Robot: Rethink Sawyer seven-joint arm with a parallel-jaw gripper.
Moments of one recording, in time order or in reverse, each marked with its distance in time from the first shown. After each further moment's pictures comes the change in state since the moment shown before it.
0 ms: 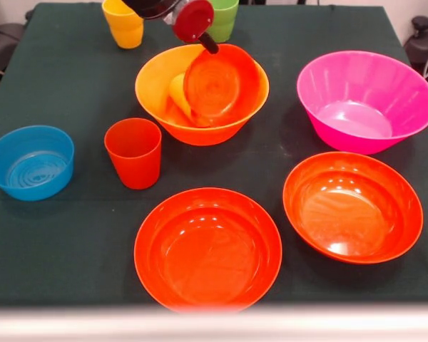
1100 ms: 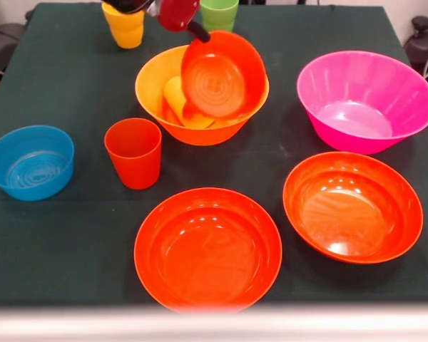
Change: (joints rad) arm -0.045 0.062 0.112 -0.145 -0.060 0.176 -0.078
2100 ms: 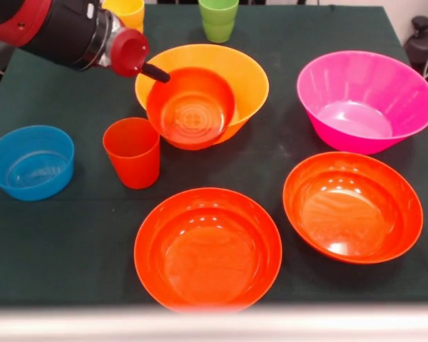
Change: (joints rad) arm -0.049 0.202 0.032 -0.252 -0.046 0.166 -0.284
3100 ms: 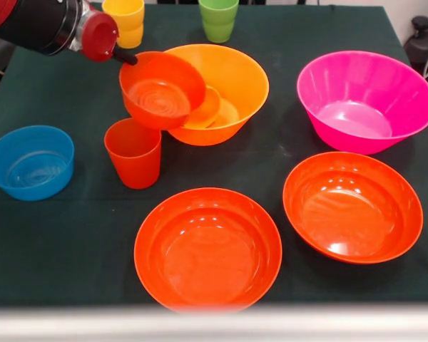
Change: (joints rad) arm 0.000 -0.022 0.000 -0.079 -0.119 0.141 -0.013
